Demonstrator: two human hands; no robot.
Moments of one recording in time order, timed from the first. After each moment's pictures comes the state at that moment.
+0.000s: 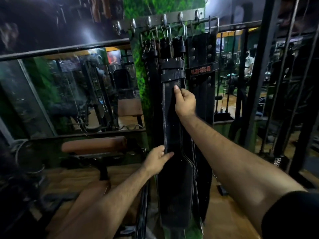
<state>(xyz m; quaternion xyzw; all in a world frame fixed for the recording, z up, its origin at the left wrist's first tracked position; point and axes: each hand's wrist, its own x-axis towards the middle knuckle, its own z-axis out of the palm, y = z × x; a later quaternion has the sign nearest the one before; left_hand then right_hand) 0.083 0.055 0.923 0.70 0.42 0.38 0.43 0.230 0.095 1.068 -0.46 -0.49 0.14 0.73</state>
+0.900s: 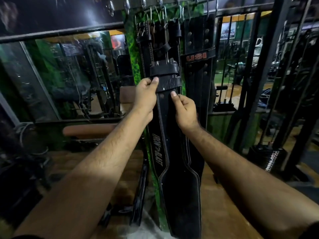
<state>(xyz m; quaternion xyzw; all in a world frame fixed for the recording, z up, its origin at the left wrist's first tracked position) 0.133 0.036 1.092 0.53 0.36 0.63 0.44 0.248 0.032 1.023 -0.36 -0.55 0.24 0.71</state>
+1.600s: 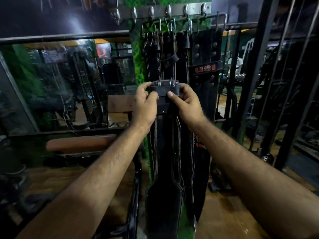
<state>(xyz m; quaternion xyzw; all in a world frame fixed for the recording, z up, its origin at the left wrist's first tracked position) 0.080 0.059 1.093 0.60 0.35 0.65 0.31 0.216 0.047 1.080 -0.36 -0.59 0.23 0.69</state>
